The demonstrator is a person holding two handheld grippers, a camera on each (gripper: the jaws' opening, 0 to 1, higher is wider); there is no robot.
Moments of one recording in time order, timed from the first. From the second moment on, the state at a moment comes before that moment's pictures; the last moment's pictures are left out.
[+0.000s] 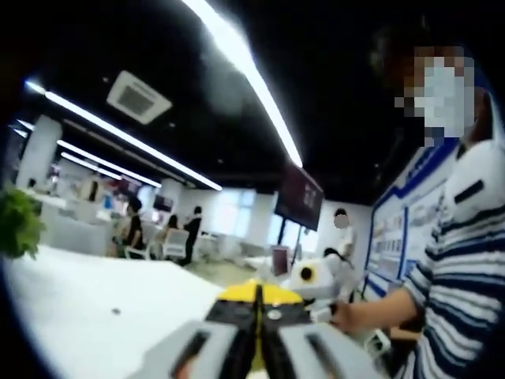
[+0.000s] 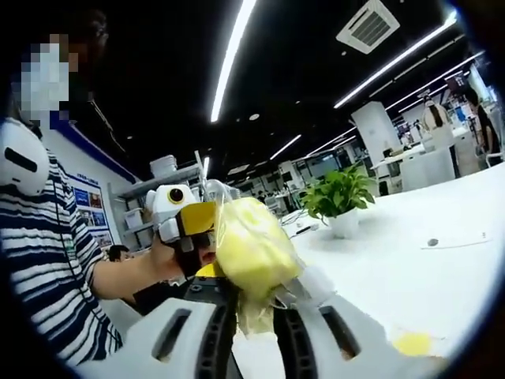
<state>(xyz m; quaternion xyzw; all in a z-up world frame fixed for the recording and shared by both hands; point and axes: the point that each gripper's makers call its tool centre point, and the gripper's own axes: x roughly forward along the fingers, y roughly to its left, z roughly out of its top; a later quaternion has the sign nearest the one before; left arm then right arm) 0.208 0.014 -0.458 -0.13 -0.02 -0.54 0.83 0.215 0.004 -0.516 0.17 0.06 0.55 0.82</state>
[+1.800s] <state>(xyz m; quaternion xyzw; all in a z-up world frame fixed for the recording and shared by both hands) 0.251 0.023 -0.482 -0.19 0.00 -0.50 0.84 0.221 -0.204 -0.593 0.05 0.07 0.15 0.99</state>
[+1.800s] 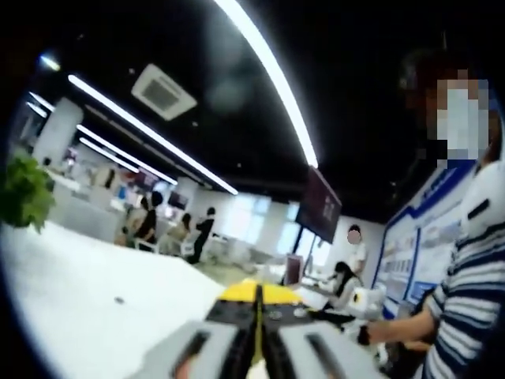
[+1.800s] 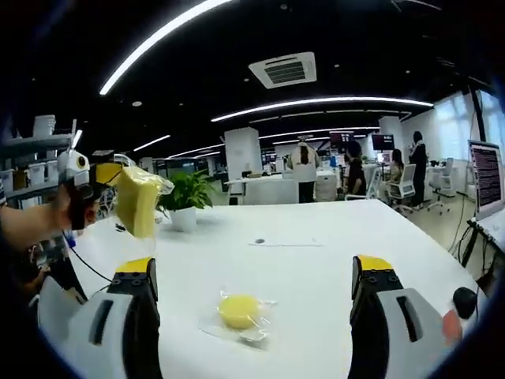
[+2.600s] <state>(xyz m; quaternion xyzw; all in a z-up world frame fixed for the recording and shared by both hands) 0.289 0.047 -0.601 -0.29 0.11 -0.39 0.87 0.198 -0.224 -0.649 0.04 0.12 0.12 0.98</state>
